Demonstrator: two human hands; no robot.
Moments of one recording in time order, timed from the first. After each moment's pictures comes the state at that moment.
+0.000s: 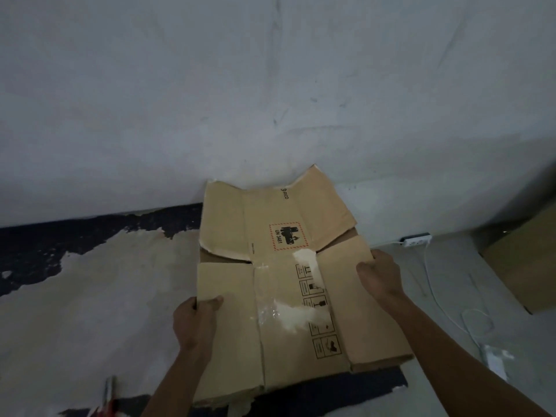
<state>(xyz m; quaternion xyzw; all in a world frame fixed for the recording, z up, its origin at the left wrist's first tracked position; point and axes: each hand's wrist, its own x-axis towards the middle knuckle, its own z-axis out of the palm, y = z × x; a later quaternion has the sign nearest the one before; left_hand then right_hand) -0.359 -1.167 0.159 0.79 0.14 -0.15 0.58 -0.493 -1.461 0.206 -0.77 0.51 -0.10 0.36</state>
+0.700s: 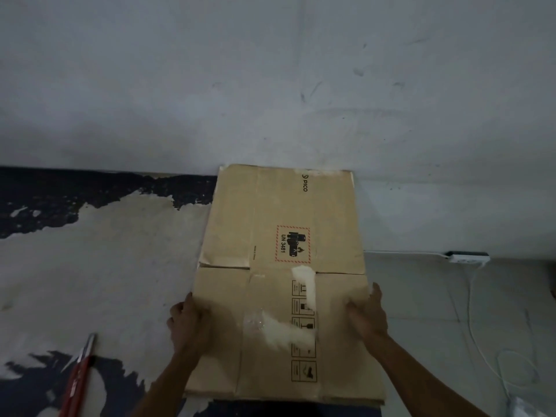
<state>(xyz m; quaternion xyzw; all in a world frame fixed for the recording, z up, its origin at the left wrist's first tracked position) -0.377 -1.208 0.092 0.92 0.16 -0.20 0.30 -0.479 -1.519 0.100 -0.73 0.51 0.07 0.45</state>
